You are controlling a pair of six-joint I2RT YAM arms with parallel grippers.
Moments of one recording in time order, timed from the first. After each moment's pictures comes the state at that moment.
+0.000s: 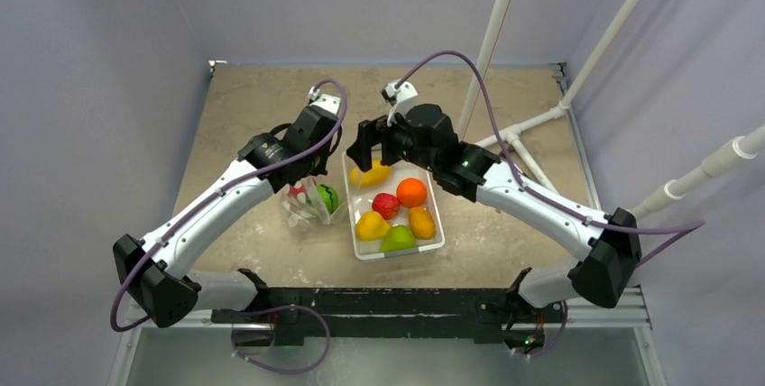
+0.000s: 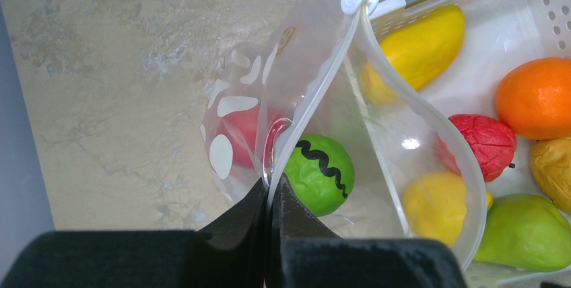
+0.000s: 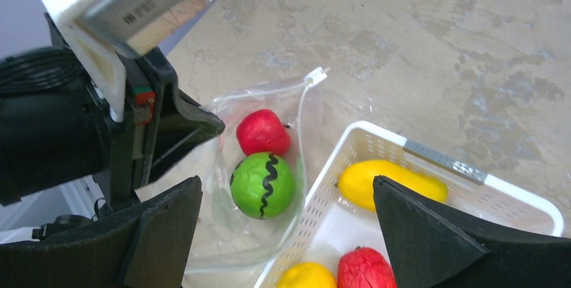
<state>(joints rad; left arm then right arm) -0.68 1.28 1.29 -0.91 -0.47 -0.28 0.86 1.41 1.26 -0.17 0.04 0.35</state>
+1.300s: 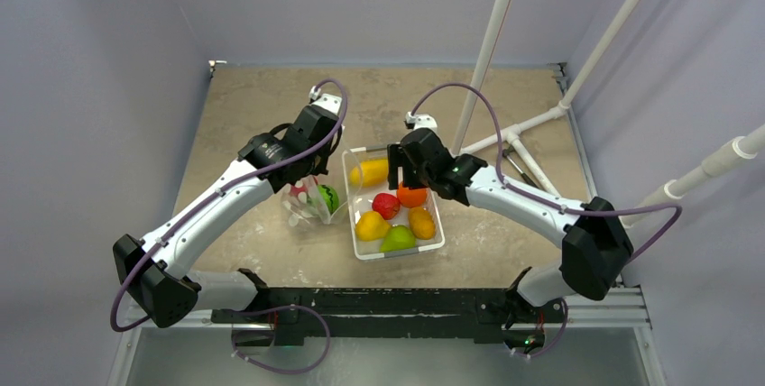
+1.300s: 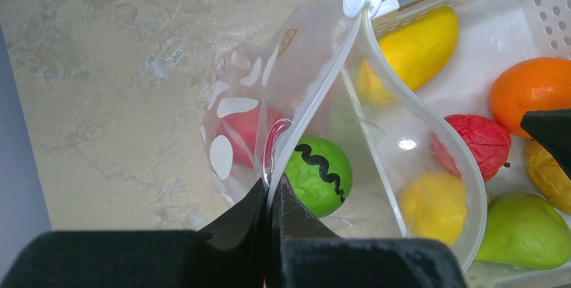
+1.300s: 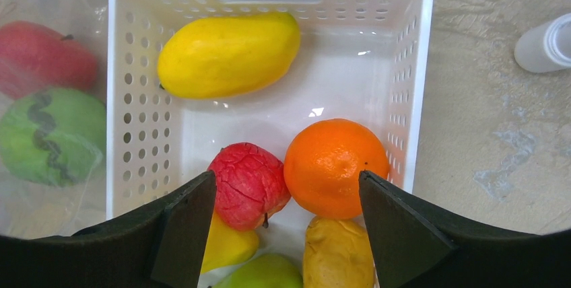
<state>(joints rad) -0.68 1.28 1.29 -0.90 -0.46 -0.27 0.80 1.46 1.07 -0.40 0.27 0.55</state>
